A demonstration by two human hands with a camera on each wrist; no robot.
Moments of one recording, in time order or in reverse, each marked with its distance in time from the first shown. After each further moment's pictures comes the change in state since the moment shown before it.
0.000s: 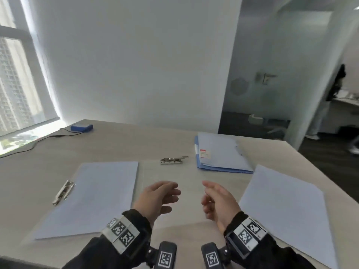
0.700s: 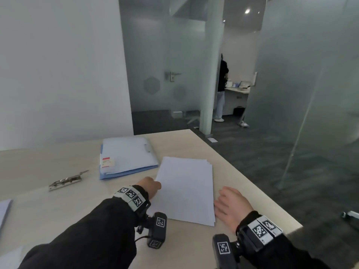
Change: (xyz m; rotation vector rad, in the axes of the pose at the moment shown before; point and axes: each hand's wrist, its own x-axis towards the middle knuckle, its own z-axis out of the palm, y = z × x) left_hand 0.083 -0.026 0.264 0.981 -0.344 -0.037; right_hand -0.110 -0.025 -0.257 0.322 0.582 0.064
